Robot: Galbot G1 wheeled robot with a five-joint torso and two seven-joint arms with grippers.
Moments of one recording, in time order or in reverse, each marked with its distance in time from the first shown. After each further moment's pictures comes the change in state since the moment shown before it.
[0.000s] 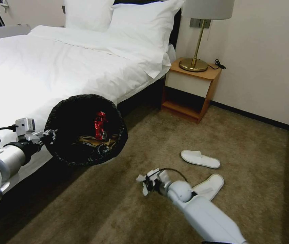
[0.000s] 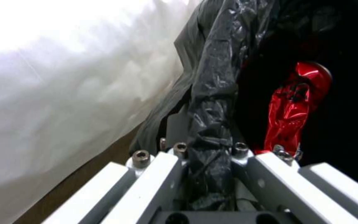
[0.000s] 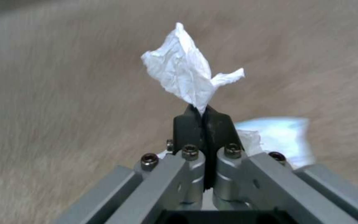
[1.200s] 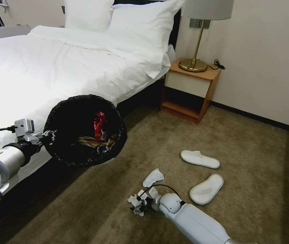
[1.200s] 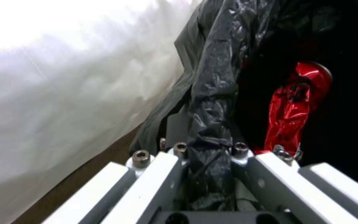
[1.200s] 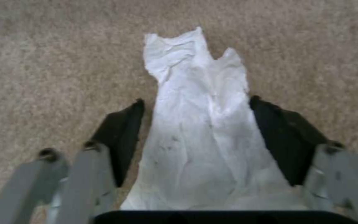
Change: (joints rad) left arm 0.007 -0.008 -0.007 0.001 0.001 0.000 -0.006; right arm 0.069 0.113 -0.287 -0.332 -0.079 0.062 -0.117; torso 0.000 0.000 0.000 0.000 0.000
